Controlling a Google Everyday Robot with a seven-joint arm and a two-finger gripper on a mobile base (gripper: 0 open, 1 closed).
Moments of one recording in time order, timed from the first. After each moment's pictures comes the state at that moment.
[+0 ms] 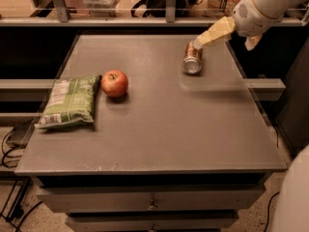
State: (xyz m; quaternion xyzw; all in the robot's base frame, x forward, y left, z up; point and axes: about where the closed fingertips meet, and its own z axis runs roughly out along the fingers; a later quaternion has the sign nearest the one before) arm 0.671 -0.189 0.935 -0.16 0.95 0.15 0.22
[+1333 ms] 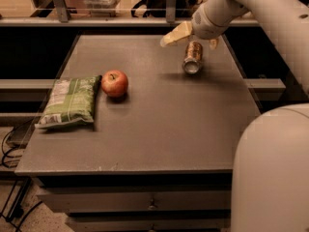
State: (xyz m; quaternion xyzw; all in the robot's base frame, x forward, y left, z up) arm 0.750 -0.109 0.895 -0.14 0.94 0.16 0.25
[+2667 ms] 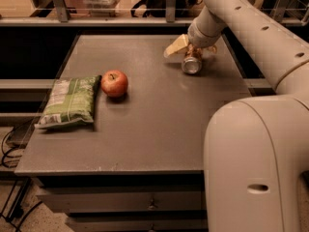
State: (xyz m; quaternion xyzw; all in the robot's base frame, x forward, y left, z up) arm 0.801 -0.127 0.838 -0.13 0.96 0.09 0.24
